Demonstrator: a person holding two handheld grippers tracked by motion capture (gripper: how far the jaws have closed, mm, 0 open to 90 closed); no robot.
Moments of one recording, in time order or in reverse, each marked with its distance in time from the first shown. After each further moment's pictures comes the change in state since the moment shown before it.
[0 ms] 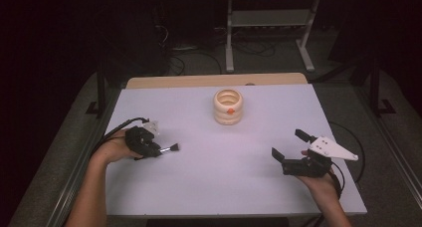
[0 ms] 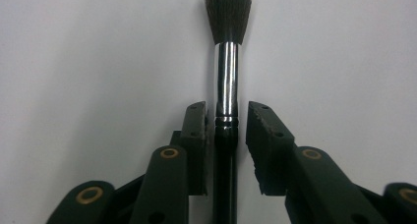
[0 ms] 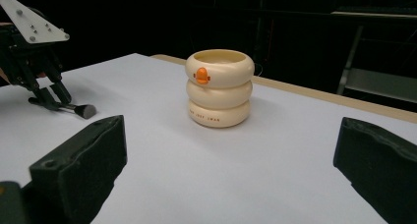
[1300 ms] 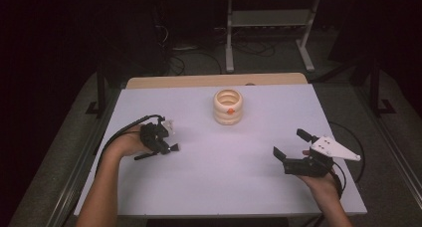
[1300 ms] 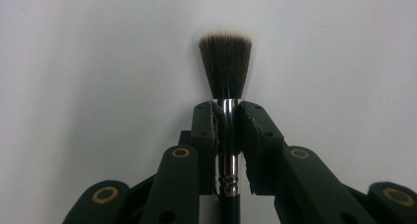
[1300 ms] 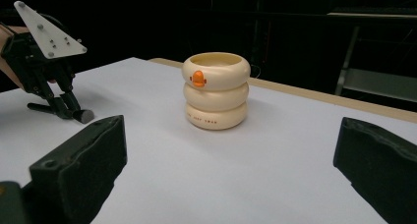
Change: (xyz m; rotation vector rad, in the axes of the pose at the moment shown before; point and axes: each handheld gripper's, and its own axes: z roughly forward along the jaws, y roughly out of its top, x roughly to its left) left arm 0.000 0.039 0.017 0.118 -0.009 0.059; right arm -0.003 0.000 -0.002 -0.010 -0.006 0.013
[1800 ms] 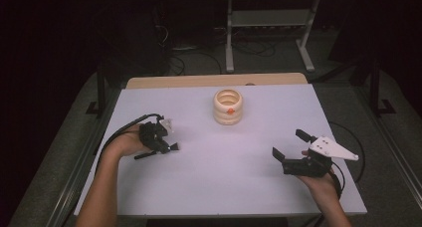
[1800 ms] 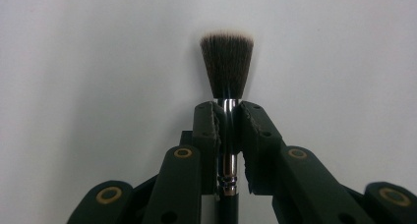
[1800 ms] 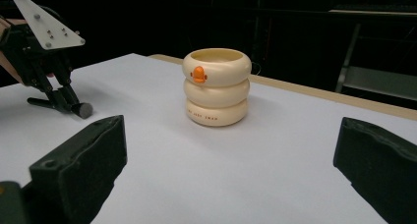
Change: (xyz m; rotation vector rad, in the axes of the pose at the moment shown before) left arm 0.001 -0.002 -0.006 -0.029 -0.003 -0.018; right arm 0.001 -0.002 0.002 0.008 0.001 -0.010
